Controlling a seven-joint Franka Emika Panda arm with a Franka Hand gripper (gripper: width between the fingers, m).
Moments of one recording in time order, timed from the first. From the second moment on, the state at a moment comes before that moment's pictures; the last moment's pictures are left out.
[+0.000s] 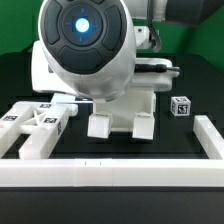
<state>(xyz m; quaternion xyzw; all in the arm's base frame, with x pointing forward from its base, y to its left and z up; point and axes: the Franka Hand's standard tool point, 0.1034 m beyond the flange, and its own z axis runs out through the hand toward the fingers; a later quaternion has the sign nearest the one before) 0.516 -0.023 0.072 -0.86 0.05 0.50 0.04</state>
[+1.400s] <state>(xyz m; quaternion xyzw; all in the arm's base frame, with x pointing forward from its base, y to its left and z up) 0.541 -0.042 0.066 -0.90 0.04 0.43 0.04</state>
